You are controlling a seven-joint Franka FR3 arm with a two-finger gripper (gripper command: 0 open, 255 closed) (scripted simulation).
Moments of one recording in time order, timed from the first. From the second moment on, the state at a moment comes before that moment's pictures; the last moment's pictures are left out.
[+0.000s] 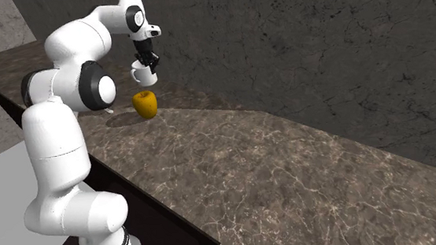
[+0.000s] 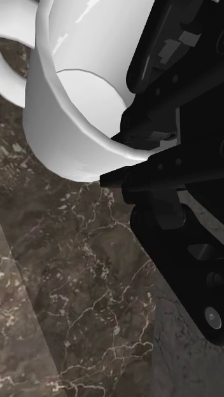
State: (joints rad) arm 0.31 0.39 -0.06 -1.23 0.02 1.68 0.35
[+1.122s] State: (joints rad) arm 0.41 0.50 -0.03 -1.24 0.01 1.80 0.48
